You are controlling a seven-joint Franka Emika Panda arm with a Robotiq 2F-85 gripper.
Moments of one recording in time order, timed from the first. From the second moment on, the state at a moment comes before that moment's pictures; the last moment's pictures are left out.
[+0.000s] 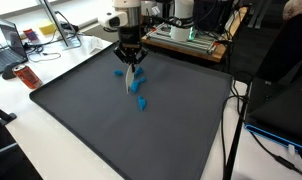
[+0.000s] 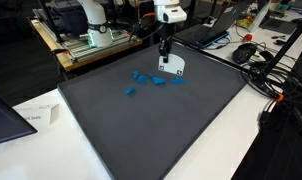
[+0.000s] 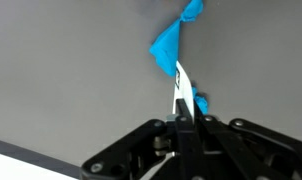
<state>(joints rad) -0.02 0.23 0.10 -2.24 -0.09 2.60 -0.30</state>
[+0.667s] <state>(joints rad) 0.10 0.11 0.08 -2.24 -0.37 2.46 0.04</state>
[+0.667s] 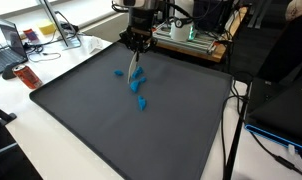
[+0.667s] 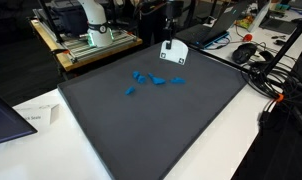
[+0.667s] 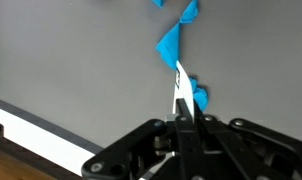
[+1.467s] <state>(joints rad) 0.18 0.10 0.10 -2.20 -0.50 2.31 0.30</state>
